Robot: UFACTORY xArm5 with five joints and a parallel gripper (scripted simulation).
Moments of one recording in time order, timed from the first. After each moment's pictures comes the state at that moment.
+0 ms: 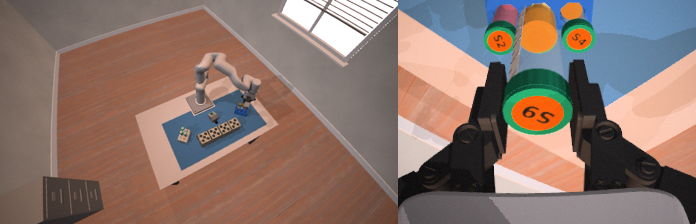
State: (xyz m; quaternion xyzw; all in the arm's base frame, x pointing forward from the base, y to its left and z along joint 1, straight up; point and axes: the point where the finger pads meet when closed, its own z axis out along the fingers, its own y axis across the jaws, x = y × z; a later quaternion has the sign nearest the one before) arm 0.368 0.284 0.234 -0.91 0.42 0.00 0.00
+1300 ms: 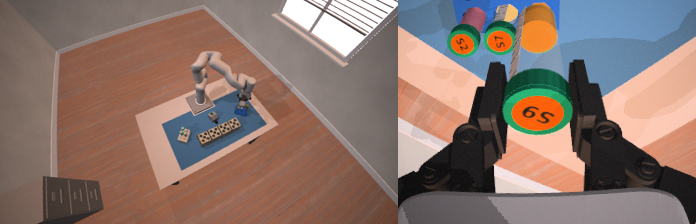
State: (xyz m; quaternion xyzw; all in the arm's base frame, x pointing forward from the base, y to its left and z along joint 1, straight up) arm 0.337 0.258 0.234 -0.91 0.42 0.00 0.00
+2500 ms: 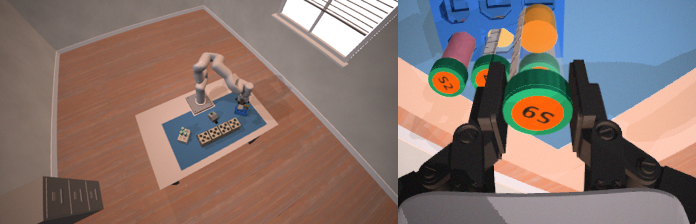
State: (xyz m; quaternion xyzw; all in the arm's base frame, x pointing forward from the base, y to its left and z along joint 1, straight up) arm 0.338 0.258 0.173 -0.91 0.42 0.00 0.00
